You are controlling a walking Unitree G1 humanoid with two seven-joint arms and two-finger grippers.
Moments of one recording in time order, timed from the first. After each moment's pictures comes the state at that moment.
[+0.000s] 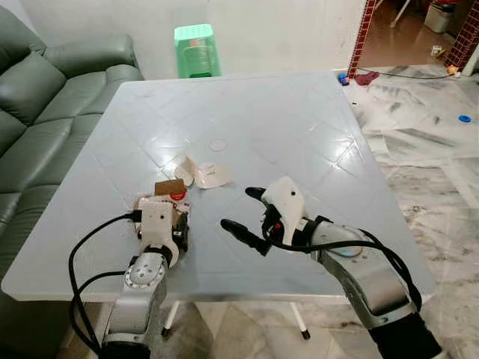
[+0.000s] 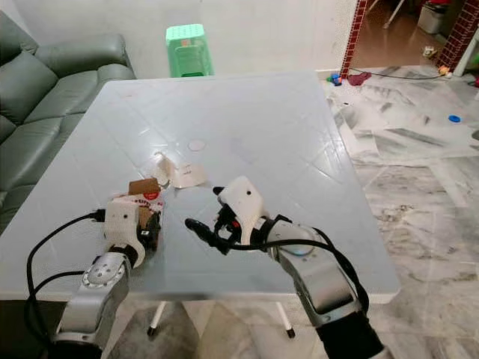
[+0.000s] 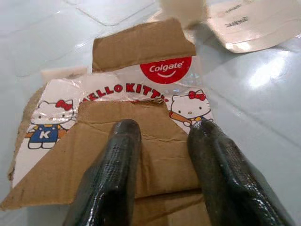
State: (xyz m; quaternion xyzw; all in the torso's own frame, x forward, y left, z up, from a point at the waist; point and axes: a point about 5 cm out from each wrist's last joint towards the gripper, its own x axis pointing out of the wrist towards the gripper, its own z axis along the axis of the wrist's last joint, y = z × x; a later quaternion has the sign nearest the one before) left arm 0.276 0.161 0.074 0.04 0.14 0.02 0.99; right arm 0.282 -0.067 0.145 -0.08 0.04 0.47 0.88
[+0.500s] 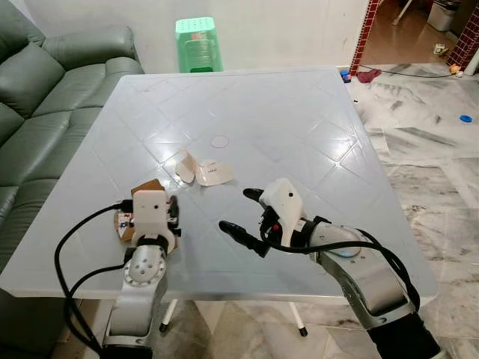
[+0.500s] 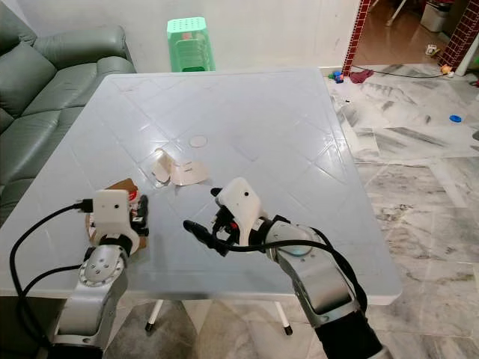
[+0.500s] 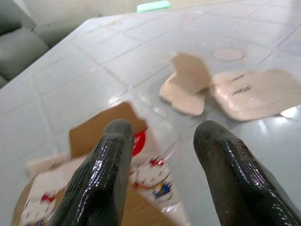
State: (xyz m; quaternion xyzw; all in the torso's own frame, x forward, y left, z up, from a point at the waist) left arm 0.288 0.152 0.109 0.05 0.05 0.04 1.00; right arm 0.281 -0.067 0.144 -0.08 0.04 0.47 0.88
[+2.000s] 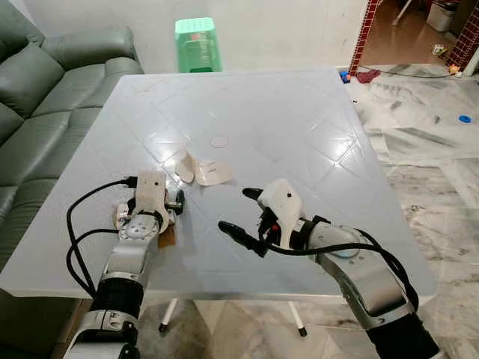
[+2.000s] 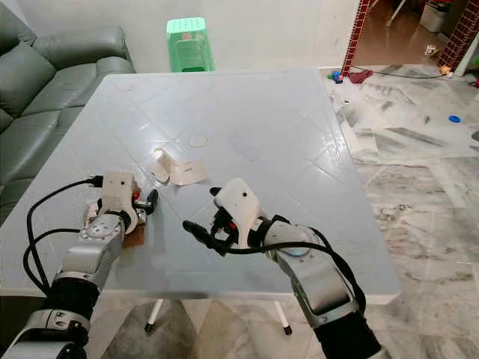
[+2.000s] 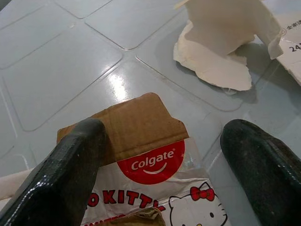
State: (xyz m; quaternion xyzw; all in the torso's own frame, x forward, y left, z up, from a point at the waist) left arm 0.343 0.183 0.089 0.08 0.17 0.00 0.98; right arm 0.281 -0.064 0.145 -0.09 0.03 0.47 0.88
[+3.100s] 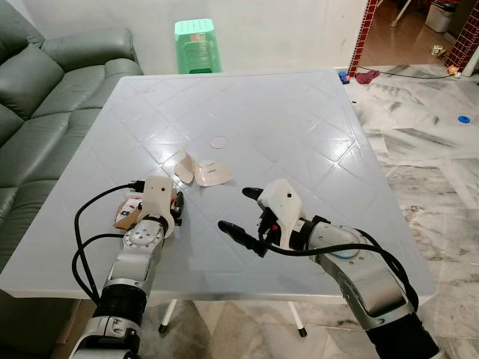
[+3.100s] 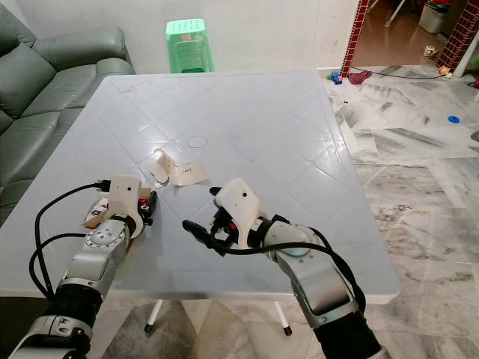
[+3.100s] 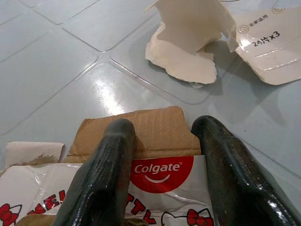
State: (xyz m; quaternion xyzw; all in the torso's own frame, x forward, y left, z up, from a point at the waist) left arm 0.334 0.172 0.082 0.08 0.15 -0.03 0.99; right arm 0.281 -0.064 0.145 -0.09 0.03 0.47 0.88
